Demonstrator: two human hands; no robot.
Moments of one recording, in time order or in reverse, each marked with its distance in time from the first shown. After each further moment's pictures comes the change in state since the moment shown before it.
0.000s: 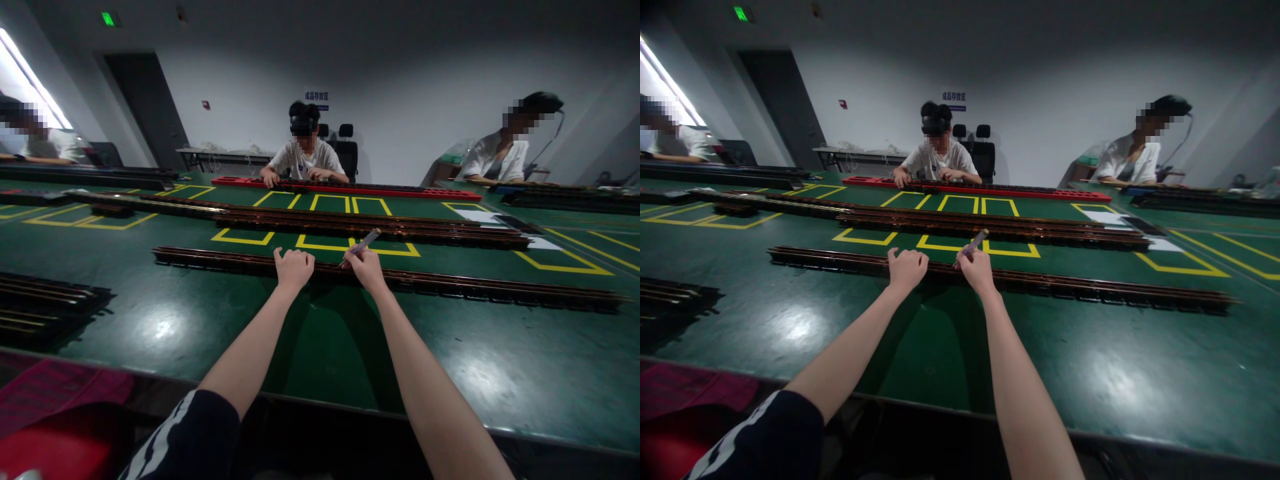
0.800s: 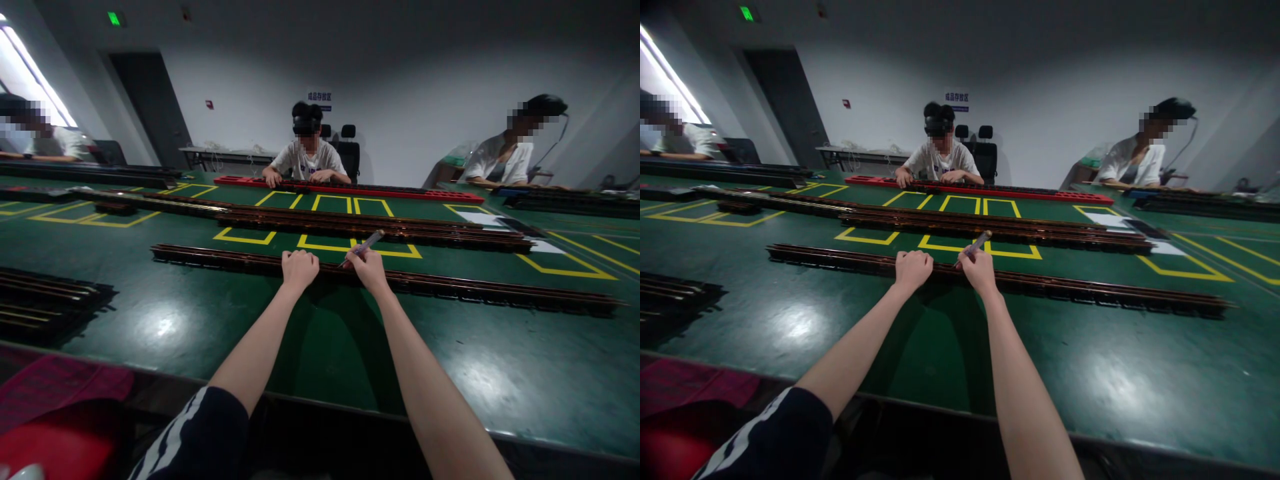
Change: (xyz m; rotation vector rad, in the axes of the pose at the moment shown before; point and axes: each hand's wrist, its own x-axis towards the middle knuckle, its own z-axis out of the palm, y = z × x) left_hand 0.004 0.010 0.001 0.039 -0.090 -0.001; right_hand 0.004 0.003 -0.005 -0.036 -0.018 -0.023
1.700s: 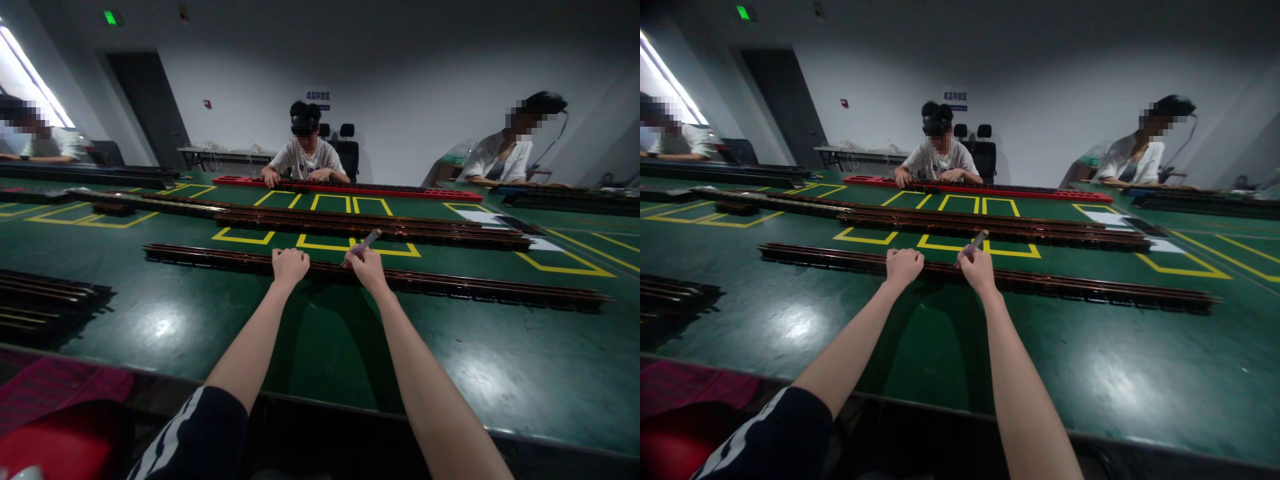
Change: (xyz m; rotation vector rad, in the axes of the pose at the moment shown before) left_hand 0.006 -0.023 0.002 -0.038 0.006 -0.032; right_hand -0.003 -0.007 0.001 -0.052 0.023 0.018
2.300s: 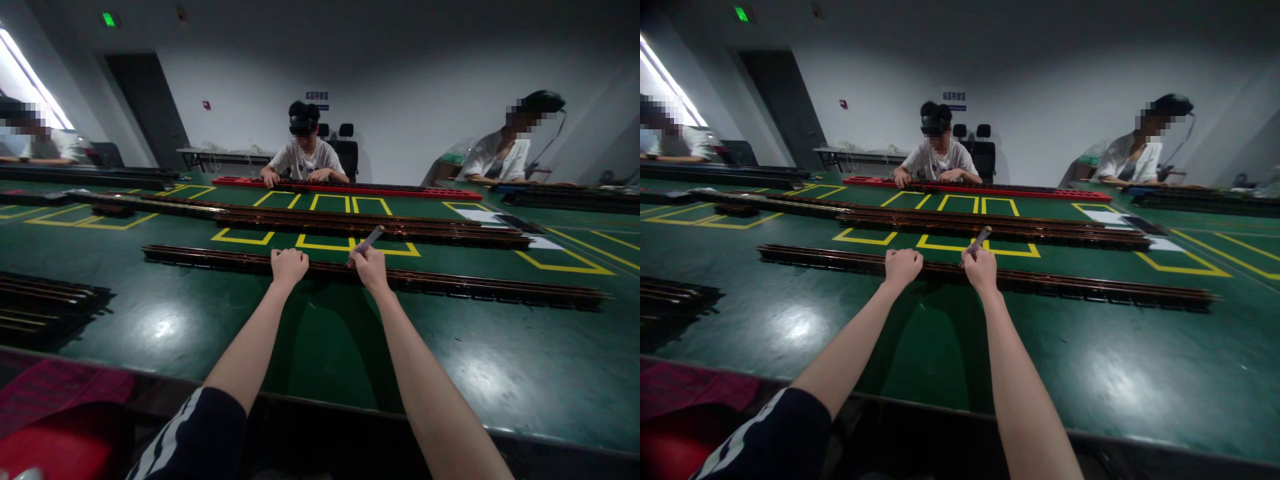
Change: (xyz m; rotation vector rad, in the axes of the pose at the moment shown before) left_hand -0.001 0.002 -0.004 0.035 -0.007 -0.003; right_hand 0.001 0.002 -0.004 -0.097 0.084 -0.014
